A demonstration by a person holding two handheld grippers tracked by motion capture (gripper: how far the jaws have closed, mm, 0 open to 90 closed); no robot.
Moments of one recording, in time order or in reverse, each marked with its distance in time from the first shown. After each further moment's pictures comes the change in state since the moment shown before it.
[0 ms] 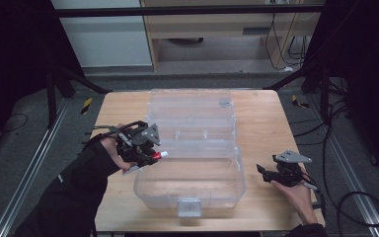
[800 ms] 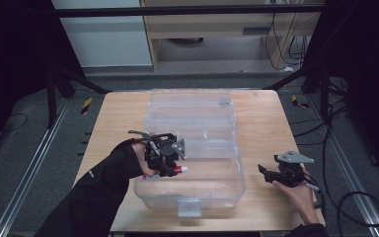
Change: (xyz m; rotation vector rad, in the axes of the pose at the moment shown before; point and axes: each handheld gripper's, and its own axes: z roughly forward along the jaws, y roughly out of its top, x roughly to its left) left arm -0.010 0.033 0.056 0.047 -0.151 0.147; right arm -0.002 -0.001 -0.004 -0.006 0.000 0.008
